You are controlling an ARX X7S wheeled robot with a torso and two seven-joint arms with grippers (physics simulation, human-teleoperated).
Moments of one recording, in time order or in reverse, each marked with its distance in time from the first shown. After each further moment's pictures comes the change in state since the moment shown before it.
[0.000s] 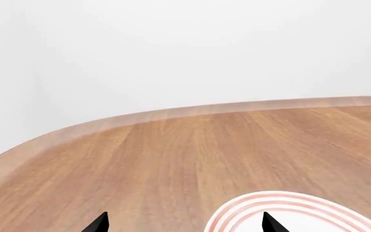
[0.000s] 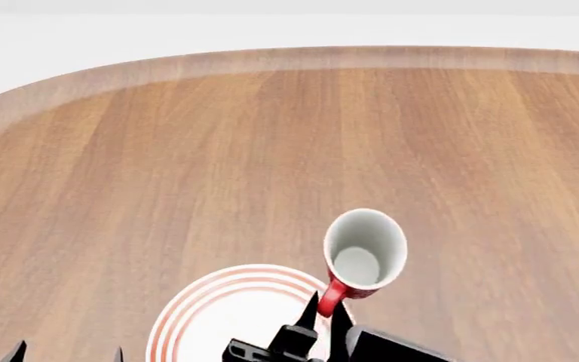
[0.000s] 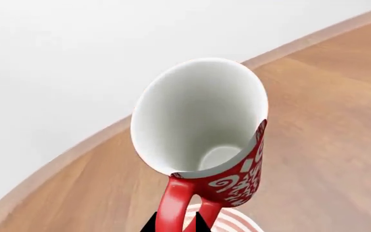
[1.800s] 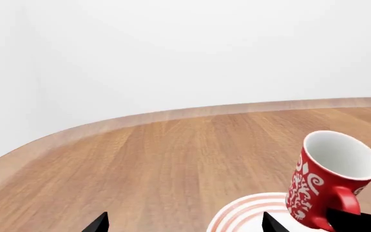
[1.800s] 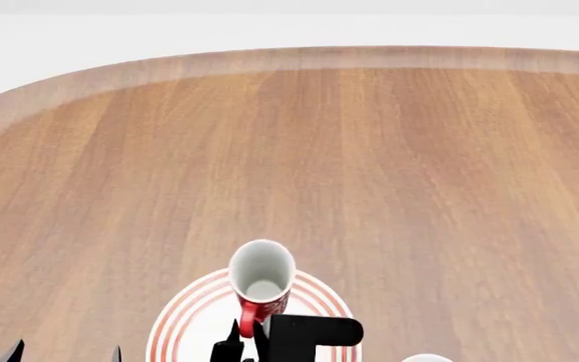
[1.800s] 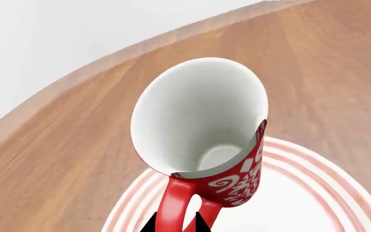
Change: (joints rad) left arm -0.008 -0.021 0.022 -0.001 -0.014 0.009 -0.026; right arm 0.265 -0.135 -0.173 0.724 0.056 -0.100 -0.419
